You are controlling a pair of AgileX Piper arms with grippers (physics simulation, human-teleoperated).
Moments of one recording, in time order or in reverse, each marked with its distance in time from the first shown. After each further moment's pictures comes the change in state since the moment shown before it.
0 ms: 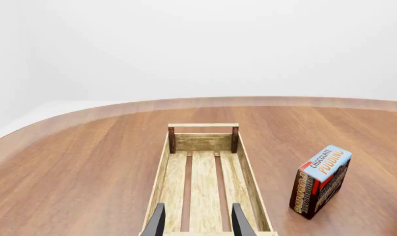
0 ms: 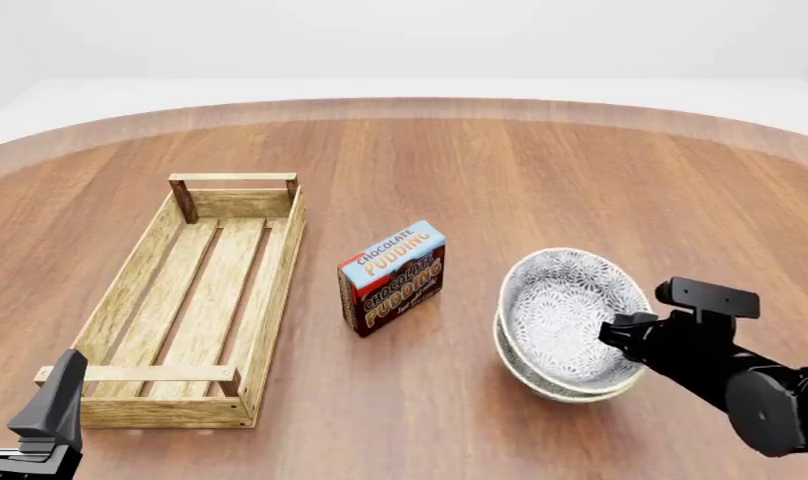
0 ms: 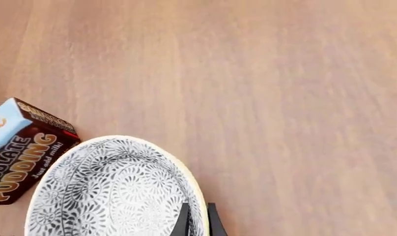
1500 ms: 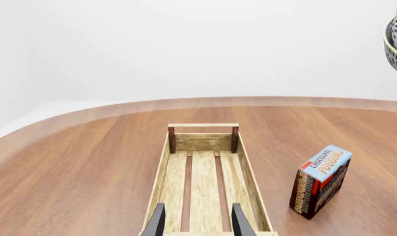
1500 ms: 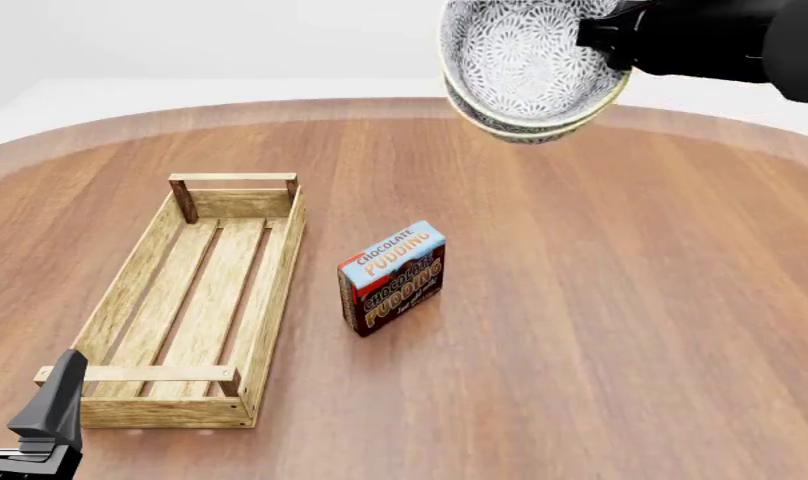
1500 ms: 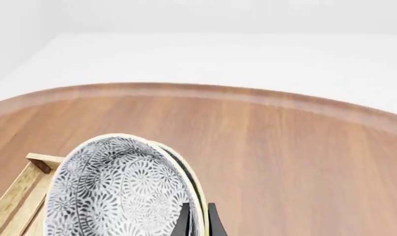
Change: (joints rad) left arm 0.000 0.000 0.000 0.000 0.000; right arm 0.160 0.039 -1.088 0.720 -0.120
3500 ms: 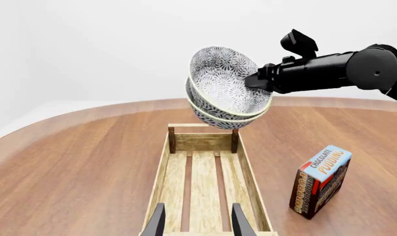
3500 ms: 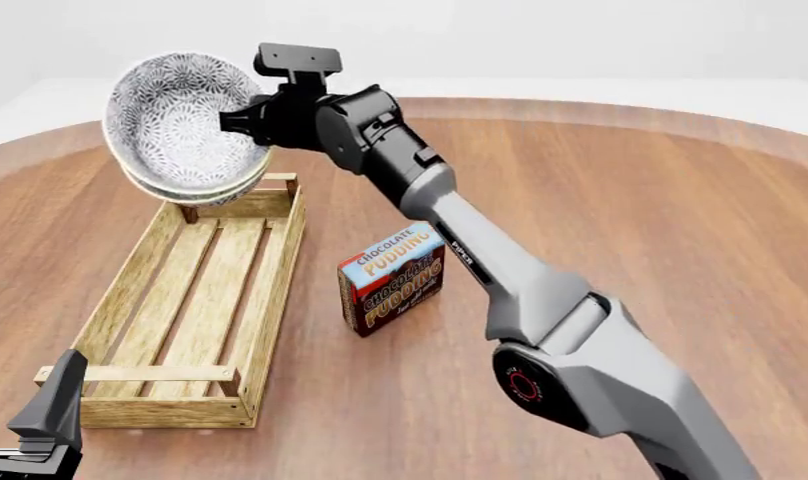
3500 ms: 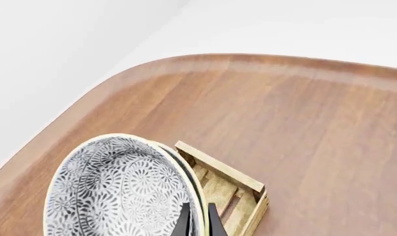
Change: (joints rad) left arm 0.000 0.000 0.000 0.000 0.000; right arm 0.522 1.169 -1.381 0.234 0.189
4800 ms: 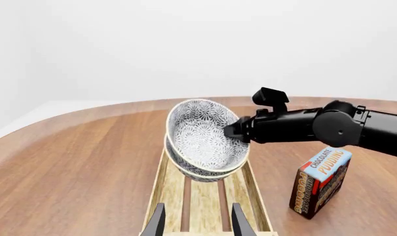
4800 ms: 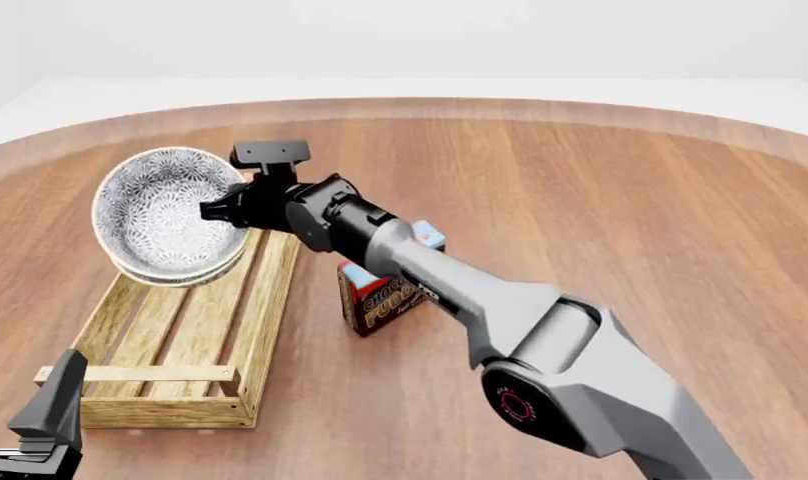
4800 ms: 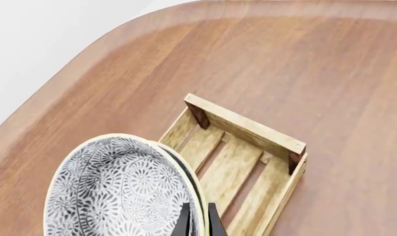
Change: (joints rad) left arm 0.000 0.000 0.000 0.000 0.000; right arm 0.074 -0.016 0.393 -0.279 0.064
